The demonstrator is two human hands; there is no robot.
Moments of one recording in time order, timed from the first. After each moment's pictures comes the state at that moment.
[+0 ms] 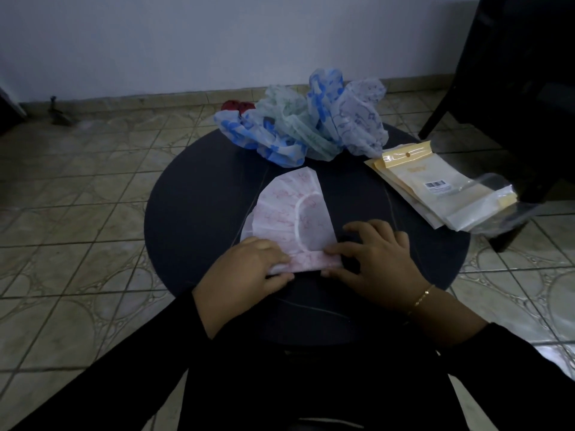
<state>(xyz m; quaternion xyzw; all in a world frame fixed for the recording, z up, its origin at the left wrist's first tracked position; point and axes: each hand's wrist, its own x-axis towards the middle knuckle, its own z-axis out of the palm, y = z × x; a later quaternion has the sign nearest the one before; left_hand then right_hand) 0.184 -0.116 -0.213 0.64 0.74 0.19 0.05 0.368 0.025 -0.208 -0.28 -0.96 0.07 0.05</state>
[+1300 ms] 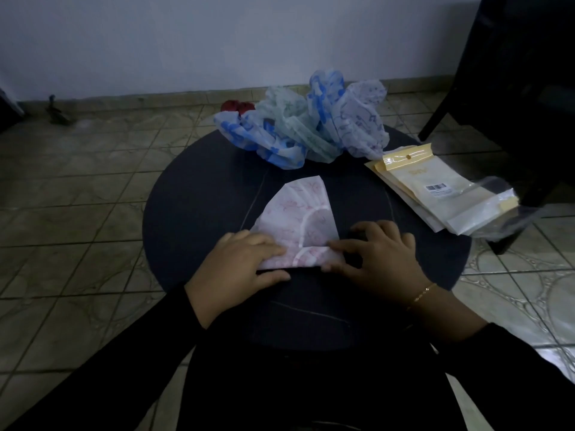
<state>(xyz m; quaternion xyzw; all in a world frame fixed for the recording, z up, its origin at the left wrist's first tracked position) 0.168 -0.112 -0.212 0.64 0.76 0.14 0.04 0.363 0.032 -0.204 -0.33 -0.94 0.09 0.01</state>
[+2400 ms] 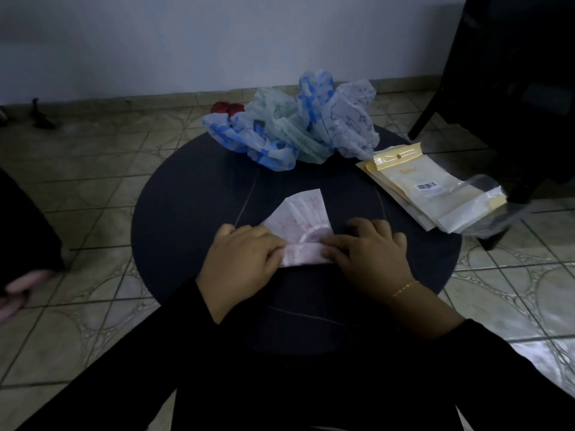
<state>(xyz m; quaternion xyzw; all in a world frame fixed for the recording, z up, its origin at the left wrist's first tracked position) 0.181 -0.090 -0.207 0.61 0.79 0.10 -0.04 0.355 0.029 -0.203 -0.39 -0.91 0.09 0.03</state>
